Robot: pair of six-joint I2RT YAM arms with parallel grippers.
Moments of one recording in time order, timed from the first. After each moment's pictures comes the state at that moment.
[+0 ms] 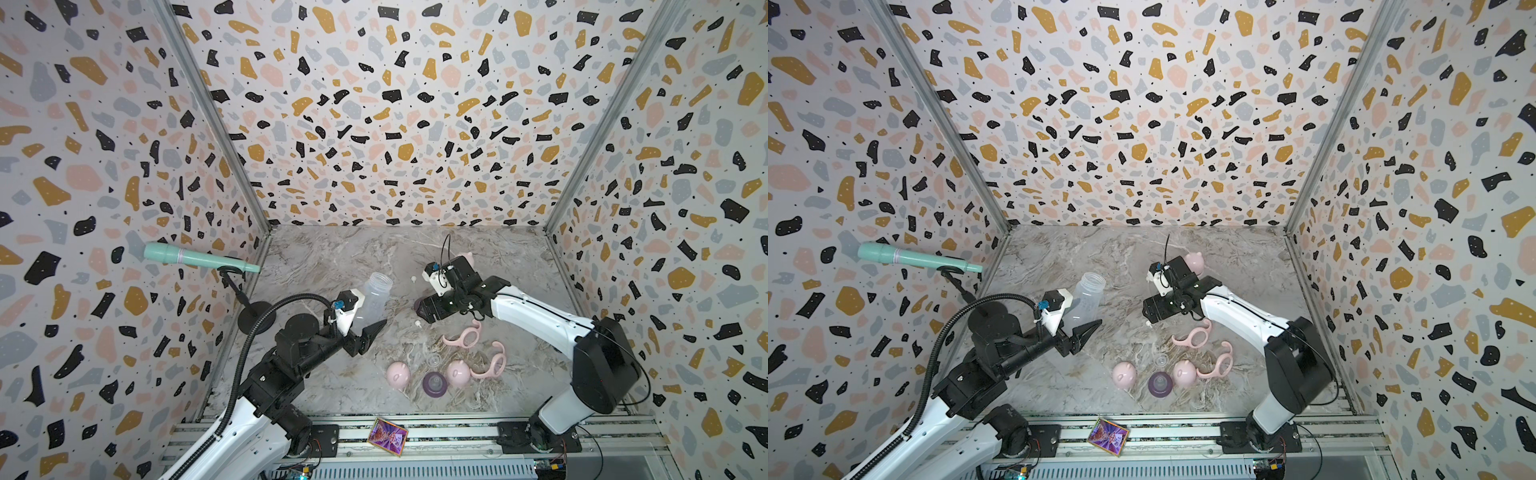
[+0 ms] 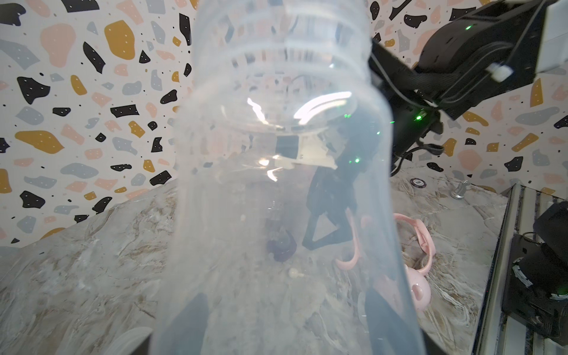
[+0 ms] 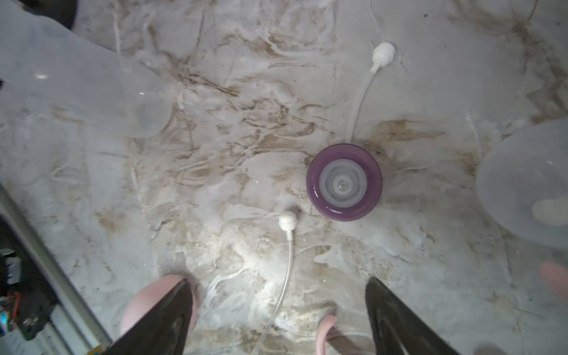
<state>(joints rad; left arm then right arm) -0.62 0.59 0.61 -0.23 0.18 0.02 0.65 1.63 1.19 -0.54 -0.21 0.15</state>
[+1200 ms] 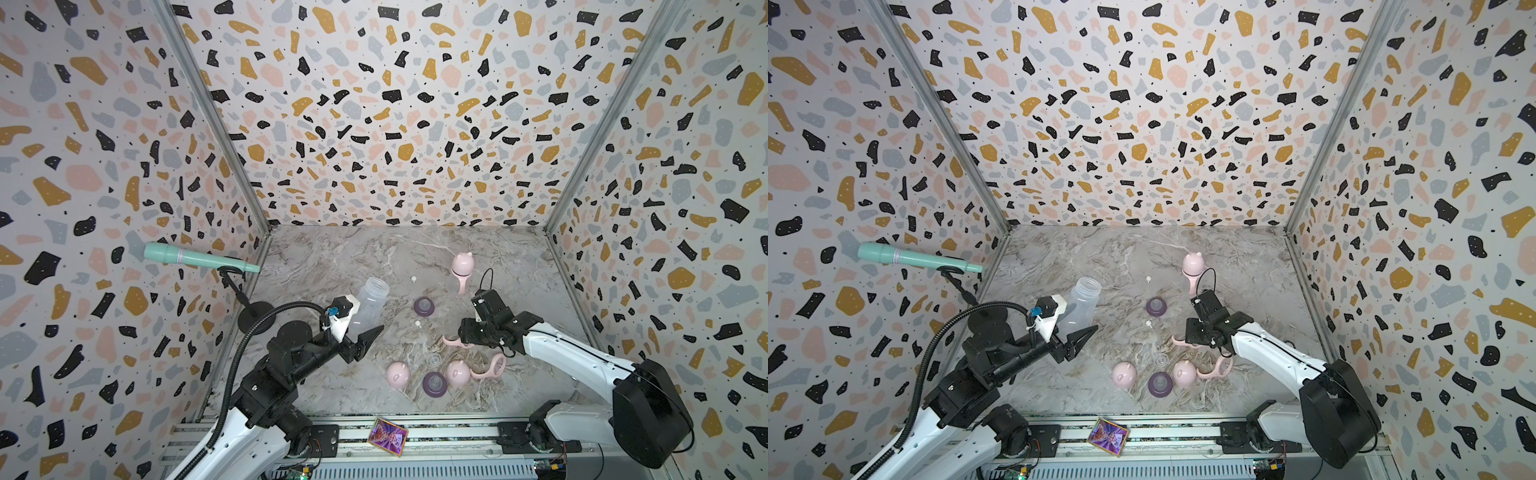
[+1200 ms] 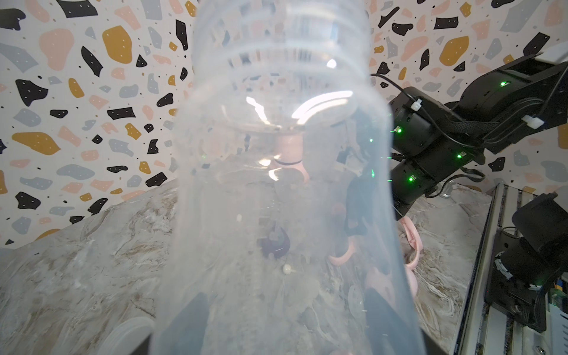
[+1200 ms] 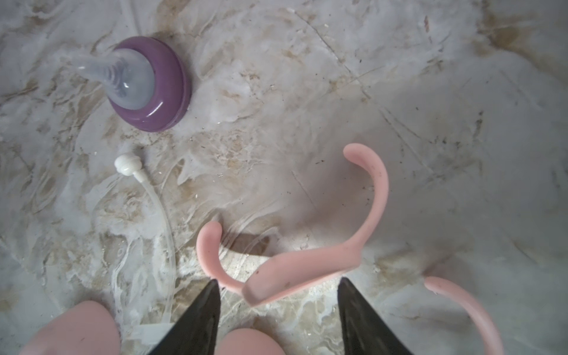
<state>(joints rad) -0.62 0.52 0.60 -0.27 0.20 0.02 0.57 1.28 0.72 -0.50 0.02 0.59</state>
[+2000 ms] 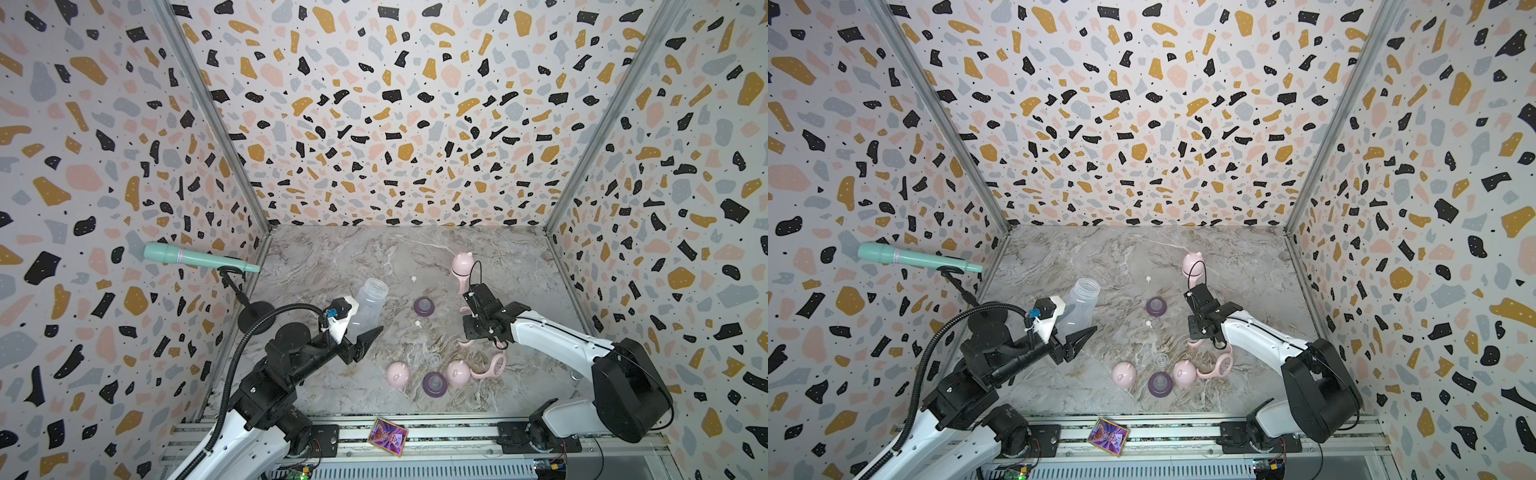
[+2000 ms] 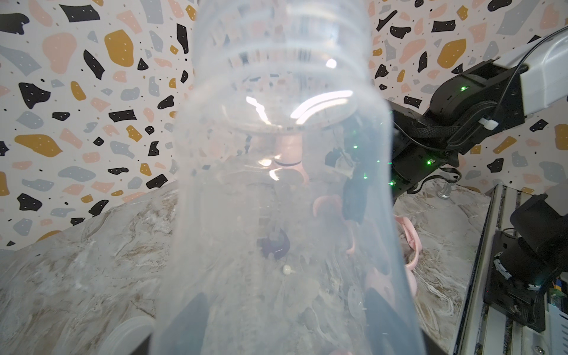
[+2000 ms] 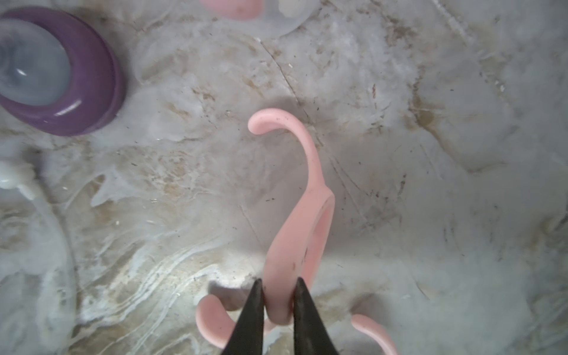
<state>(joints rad) -0.62 0.51 0.59 -0.27 0.20 0.02 0.57 1.42 0.82 -0.57 0.22 0.34</state>
